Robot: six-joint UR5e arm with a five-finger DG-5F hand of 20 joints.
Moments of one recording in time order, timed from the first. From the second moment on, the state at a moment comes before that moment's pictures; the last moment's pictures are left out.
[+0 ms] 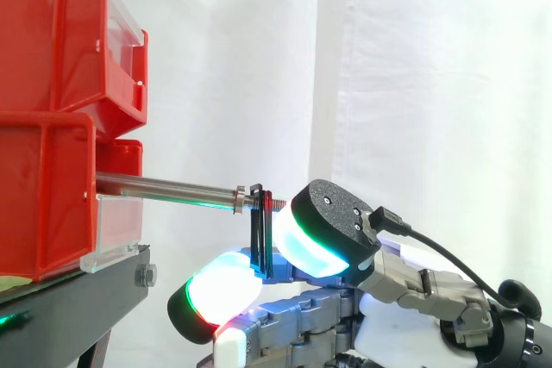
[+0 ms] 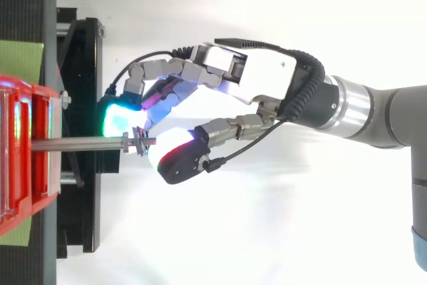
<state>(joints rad) 0.12 -2.54 -1.28 -2.01 -1.35 -0.27</state>
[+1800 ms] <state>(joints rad) 0.11 -2.44 -1.29 -2.29 -1.40 -0.28</state>
